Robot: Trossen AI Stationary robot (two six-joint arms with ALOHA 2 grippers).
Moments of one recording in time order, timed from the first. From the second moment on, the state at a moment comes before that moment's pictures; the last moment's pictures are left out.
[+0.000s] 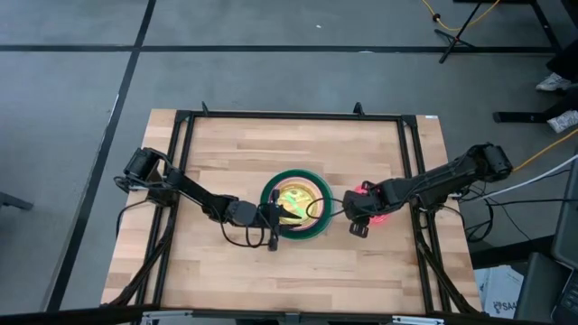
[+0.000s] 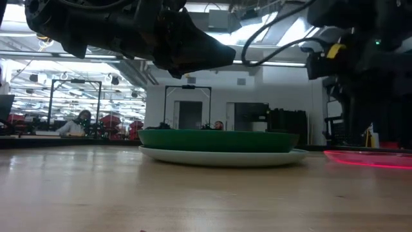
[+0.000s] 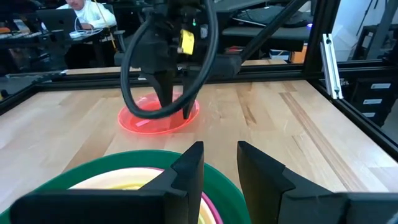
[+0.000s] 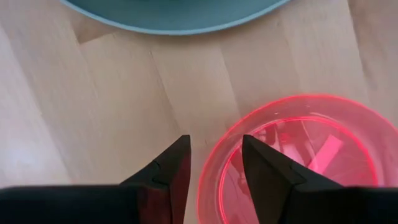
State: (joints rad) left arm -0.30 1.79 0.72 0.89 -0.33 -0.02; right arm 0.27 1.39 0.78 -0.73 0.08 0.58
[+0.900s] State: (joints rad) left arm -0.30 1.79 0.72 0.89 -0.33 -0.02; right arm 0.27 1.58 0.85 -0.73 0.17 0.52
